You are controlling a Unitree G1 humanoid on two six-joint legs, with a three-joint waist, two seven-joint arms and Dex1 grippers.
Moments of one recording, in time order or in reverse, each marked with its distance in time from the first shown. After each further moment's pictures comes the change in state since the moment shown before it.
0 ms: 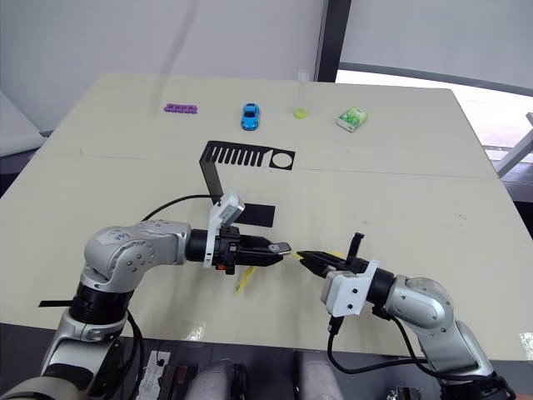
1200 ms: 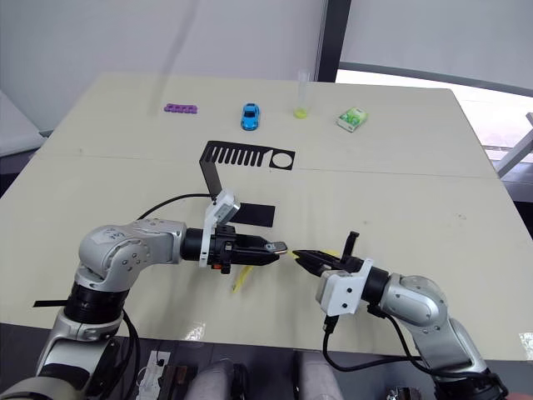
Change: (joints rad) left arm 0.000 0.014 0.010 0.000 -0.003 0.002 -0.024; right arm -0.025 0.025 0.023 0.005 -0.028 0.000 0.000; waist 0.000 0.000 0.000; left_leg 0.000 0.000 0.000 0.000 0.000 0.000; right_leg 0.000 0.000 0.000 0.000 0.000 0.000
